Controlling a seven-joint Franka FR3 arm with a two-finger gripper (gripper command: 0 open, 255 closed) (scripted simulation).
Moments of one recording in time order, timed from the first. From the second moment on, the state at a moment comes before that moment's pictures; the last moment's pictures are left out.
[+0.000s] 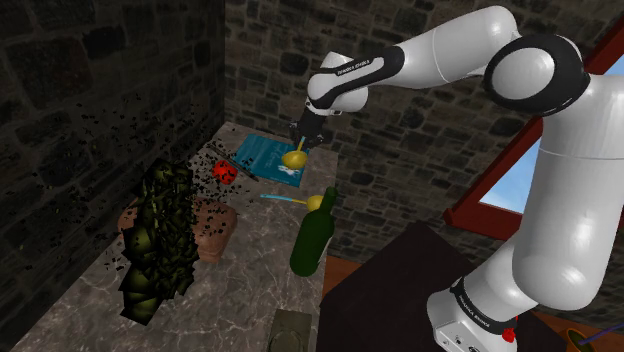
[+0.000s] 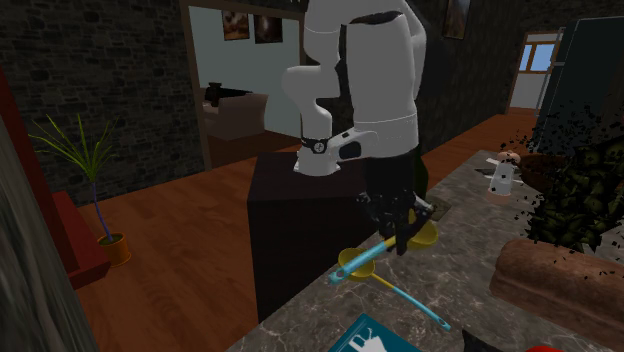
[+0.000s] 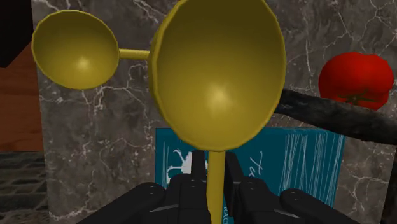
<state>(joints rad) 0.02 0.49 0.01 -1.81 0.23 2.37 0.73</state>
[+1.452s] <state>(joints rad) 0.20 0.66 0.05 -1.72 0.19 2.47 0.94</state>
